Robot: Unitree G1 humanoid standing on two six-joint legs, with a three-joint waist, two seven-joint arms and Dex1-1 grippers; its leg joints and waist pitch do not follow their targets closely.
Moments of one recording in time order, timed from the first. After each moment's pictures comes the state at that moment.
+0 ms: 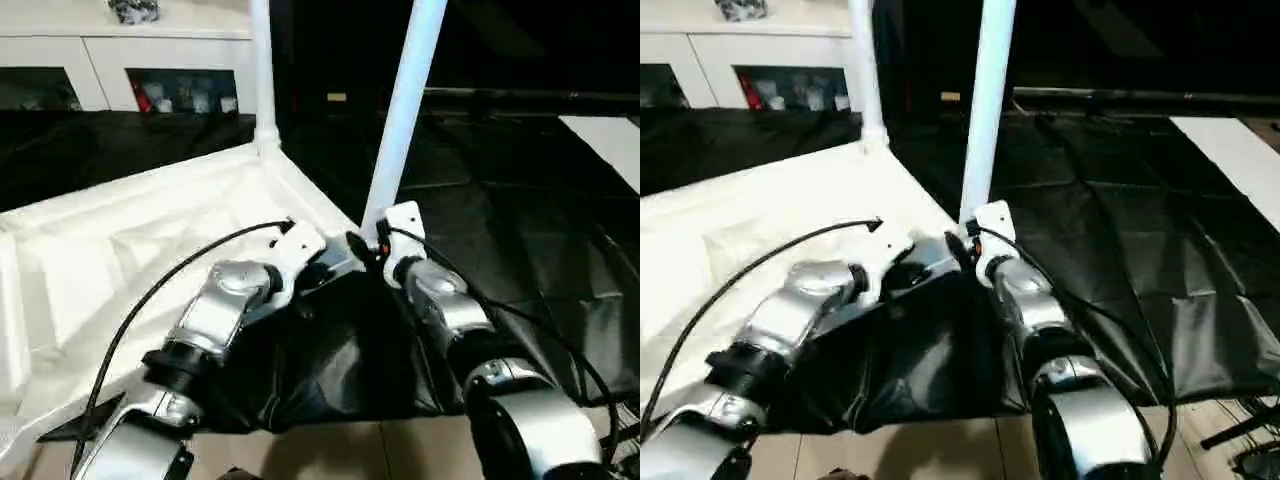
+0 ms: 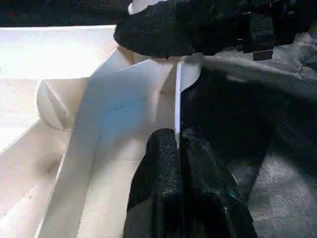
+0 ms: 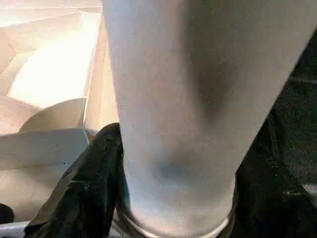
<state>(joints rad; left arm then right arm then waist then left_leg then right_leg) -0.59 0.17 -0.23 0.49 0.09 0.36 -0.71 -0.77 -0.03 -0.03 1.07 0.02 -0.10 0.33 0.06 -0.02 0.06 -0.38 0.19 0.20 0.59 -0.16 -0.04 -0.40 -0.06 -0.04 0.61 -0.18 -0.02</state>
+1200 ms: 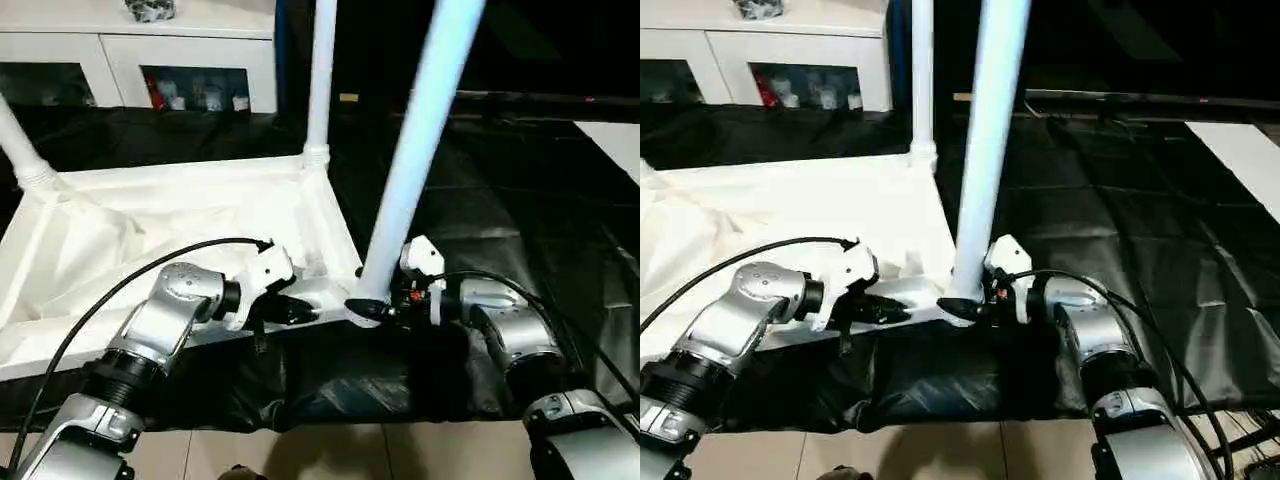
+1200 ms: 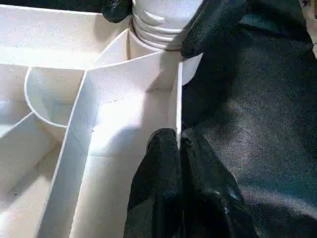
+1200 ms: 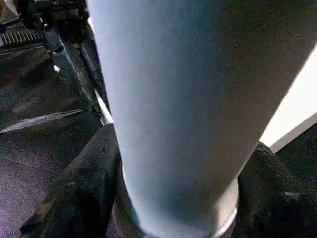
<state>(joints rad) -0.52 0.40 -0.27 0.38 -0.01 0.28 -1.18 -0.58 -0.25 0.11 0.80 0.07 -0.10 1.18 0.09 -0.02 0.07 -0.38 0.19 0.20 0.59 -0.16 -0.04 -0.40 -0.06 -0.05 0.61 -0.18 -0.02</state>
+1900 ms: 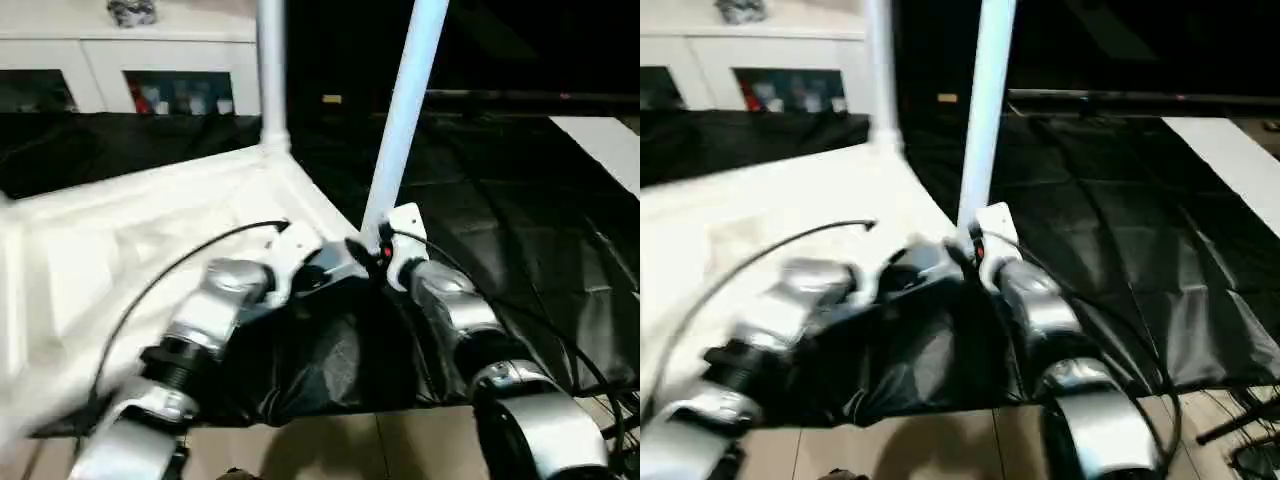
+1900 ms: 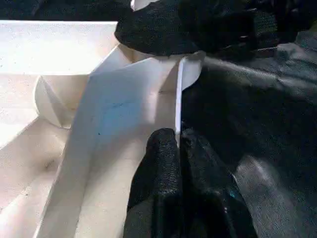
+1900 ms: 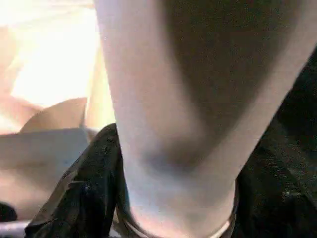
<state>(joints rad) -0.61 0.16 -0.22 0.49 0.09 0.40 -0.71 -0.76 -0.03 -0.03 1.04 0.03 -0.04 0.33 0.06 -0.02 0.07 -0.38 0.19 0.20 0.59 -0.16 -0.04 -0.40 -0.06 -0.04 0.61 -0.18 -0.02</state>
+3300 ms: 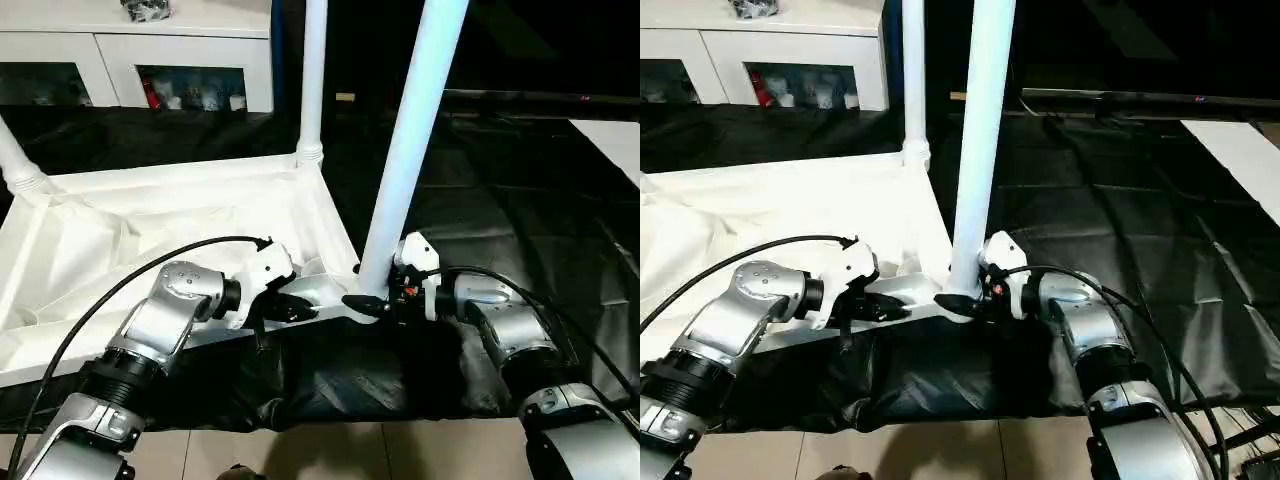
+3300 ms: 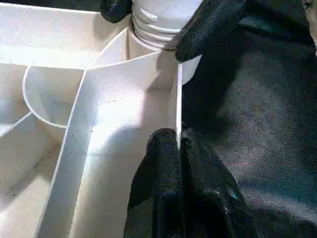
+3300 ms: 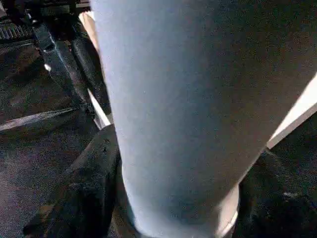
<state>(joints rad) -0.52 0.40 -0.27 0.37 -0.01 0.33 -1.17 -0.59 -0.24 0.11 0.80 0.05 -0.10 1.15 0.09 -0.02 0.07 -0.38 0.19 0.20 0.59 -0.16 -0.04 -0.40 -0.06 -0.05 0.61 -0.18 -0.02</state>
